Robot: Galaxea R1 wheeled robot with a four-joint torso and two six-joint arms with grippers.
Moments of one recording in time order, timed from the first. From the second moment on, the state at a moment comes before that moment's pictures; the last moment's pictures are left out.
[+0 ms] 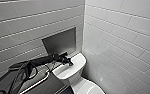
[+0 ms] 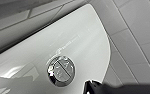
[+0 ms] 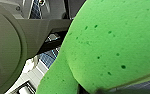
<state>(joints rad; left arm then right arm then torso) 0.16 2.79 -2.21 -0.38 0.52 -0.16 -1.48 2.63 -2.02 0.19 0.05 -0.08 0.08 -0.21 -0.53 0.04</state>
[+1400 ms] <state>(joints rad) 0.18 2.90 -2.41 -0.30 0.53 -0.16 -1.48 2.67 -2.03 0.19 0.05 -0.08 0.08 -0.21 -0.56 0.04</state>
